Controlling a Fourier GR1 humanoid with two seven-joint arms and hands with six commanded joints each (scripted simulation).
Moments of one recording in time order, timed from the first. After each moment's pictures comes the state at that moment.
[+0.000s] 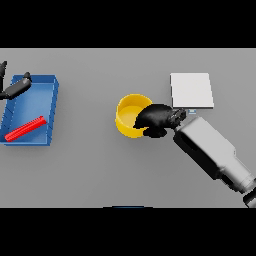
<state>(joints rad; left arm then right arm) -0.54 0.87 -0.49 -1.23 0.16 0.20 0.51 -0.68 -0.35 0.65 -1.21 0.74 0.58 -0.12</state>
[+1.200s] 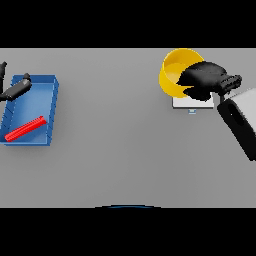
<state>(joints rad) -0.52 0.90 -0.50 -1.30 0.16 0.22 0.57 -0.77 -0.61 0.45 -1.23 0.68 0.57 -0.05</state>
